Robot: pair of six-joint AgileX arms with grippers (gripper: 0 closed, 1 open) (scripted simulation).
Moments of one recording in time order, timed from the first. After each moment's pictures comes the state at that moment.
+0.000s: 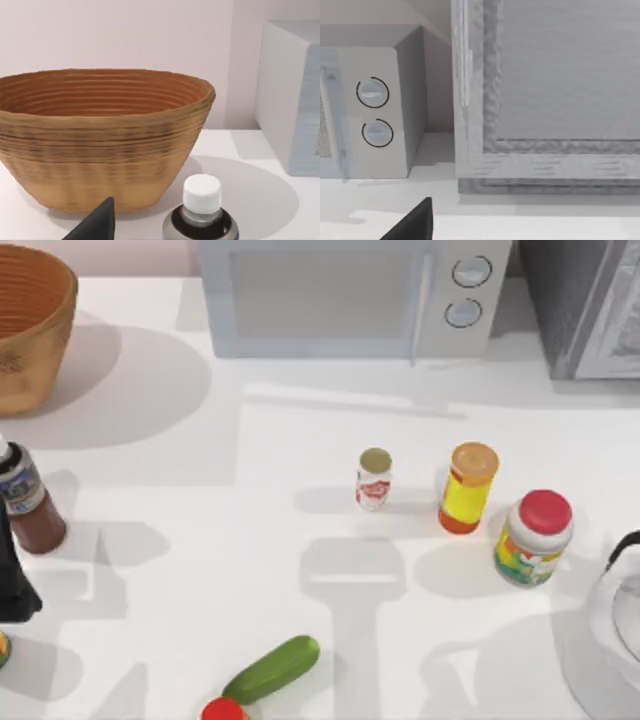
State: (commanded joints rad) left arm 0.00 0.00 0.00 0.00 0.00 0.00; right arm 0.00 0.00 0.00 0.00 0.00 0.00
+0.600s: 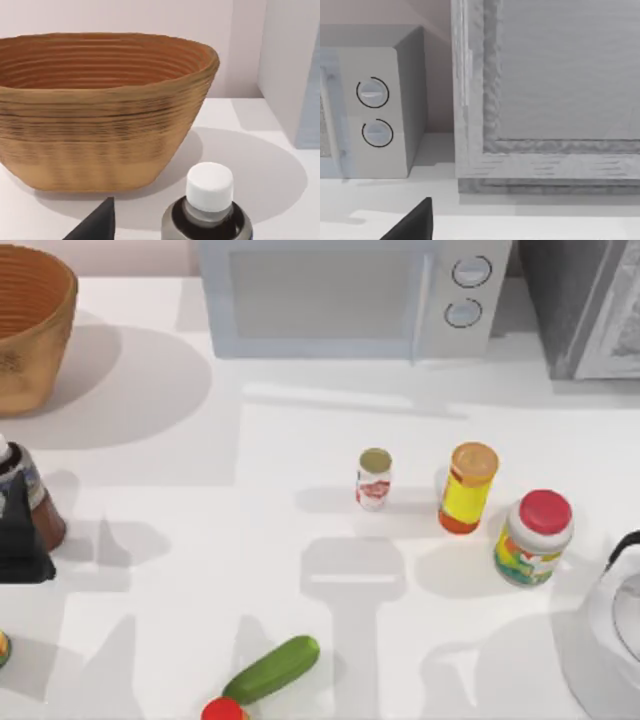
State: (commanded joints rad) left arm 0.02 0.55 0.03 0.43 0.04 0.01; right arm 0.00 0.00 0.00 0.00 0.00 0.00
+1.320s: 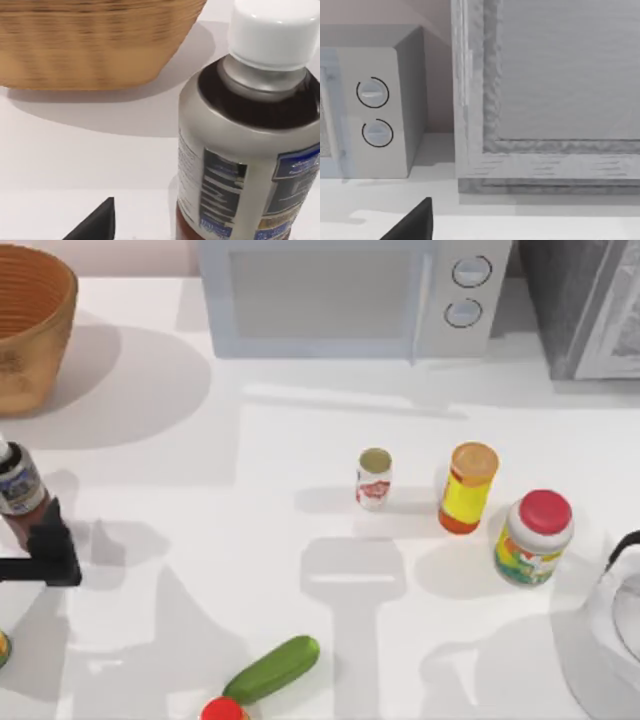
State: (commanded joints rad) left arm 0.06 1.37 0.04 1.02 0.08 0.03; right arm 0.00 0.00 0.00 0.00 0.00 0.00
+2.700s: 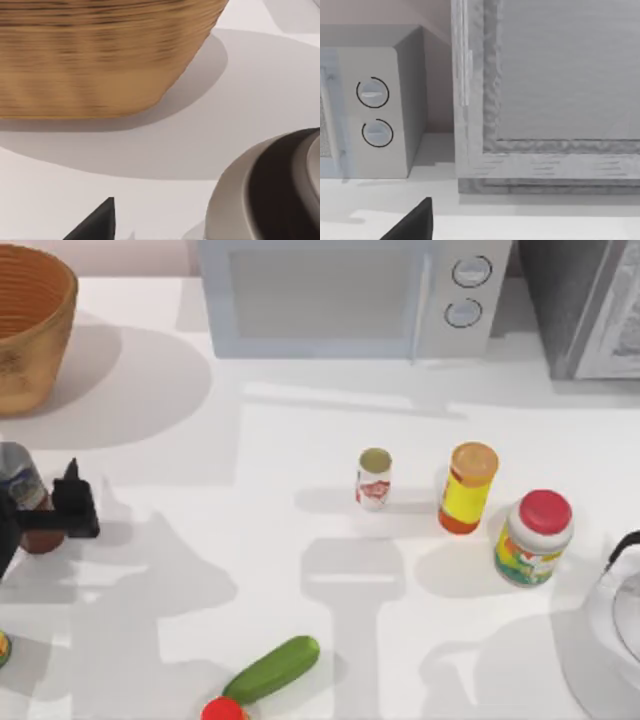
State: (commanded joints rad) left arm 0.03 1.77 0.24 1.23 0.07 0.03; right arm 0.00 0.00 0.00 0.00 0.00 0.00
